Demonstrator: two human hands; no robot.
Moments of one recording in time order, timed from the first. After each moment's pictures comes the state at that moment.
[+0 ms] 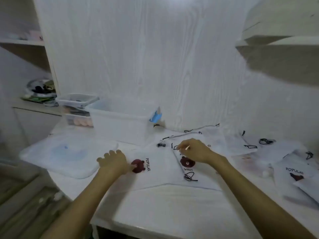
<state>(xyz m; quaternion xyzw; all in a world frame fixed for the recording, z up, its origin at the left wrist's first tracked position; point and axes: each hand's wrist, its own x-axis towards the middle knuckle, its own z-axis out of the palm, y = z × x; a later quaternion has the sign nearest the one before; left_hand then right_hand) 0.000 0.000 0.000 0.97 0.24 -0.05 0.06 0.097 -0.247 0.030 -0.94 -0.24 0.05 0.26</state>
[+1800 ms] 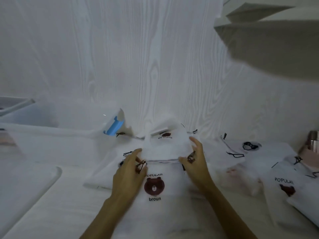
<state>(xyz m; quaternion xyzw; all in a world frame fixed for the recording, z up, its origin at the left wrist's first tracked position) 0.122 -0.113 -0.043 0.91 0.07 0.17 0.38 0.164 -0.307 -0.029 -0.76 -0.08 -0.13 0.63</state>
